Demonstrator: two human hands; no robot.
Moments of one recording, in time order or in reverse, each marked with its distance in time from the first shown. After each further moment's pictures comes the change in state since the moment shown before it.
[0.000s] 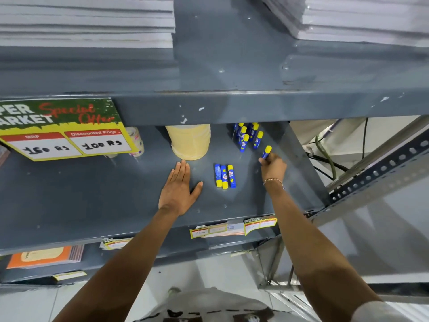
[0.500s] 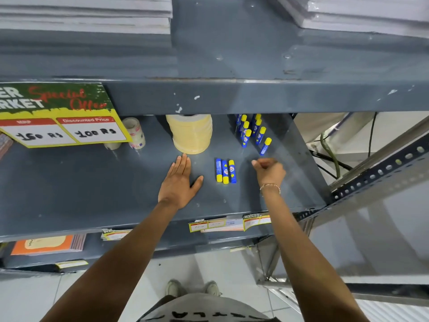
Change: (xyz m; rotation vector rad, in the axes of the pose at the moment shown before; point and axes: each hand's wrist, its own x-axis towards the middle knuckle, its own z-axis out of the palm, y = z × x) left_hand -0.001 0.001 0.000 -0.013 -0.005 -0.010; right_hand -0.035 -0.002 0.002 0.245 0.011 0.135
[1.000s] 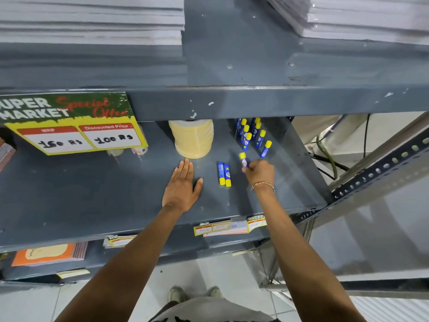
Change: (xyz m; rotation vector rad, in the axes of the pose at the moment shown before) left_hand -0.001 0.000 -0.002 -0.045 0.023 0.018; right_hand -0.015 -0.021 0.017 -0.471 -0.113 -0.166
